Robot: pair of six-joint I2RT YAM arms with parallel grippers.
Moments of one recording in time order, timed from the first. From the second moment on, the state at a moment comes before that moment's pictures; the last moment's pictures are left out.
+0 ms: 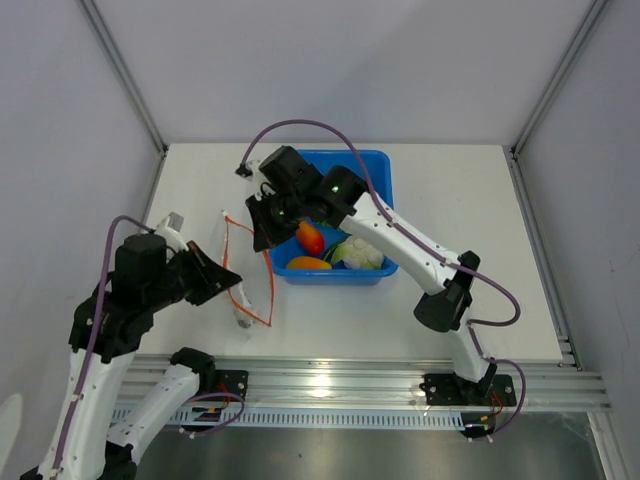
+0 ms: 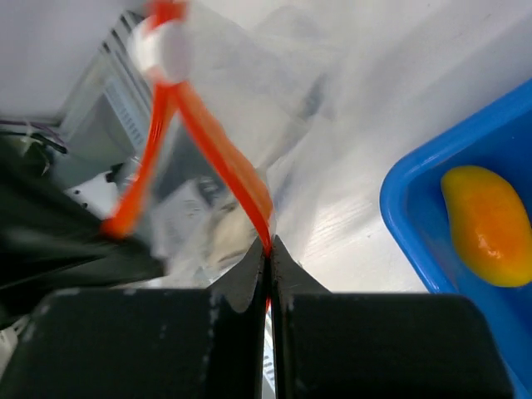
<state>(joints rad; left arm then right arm) -0.29 0.66 1.17 -1.14 0.25 -0.83 1.02 2.11 2.44 -1.11 -0.29 0.35</state>
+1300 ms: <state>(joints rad) -0.21 0.75 1.36 -1.06 0.47 -0.93 1.01 2.09 2.28 -1.15 -0.26 0.40</state>
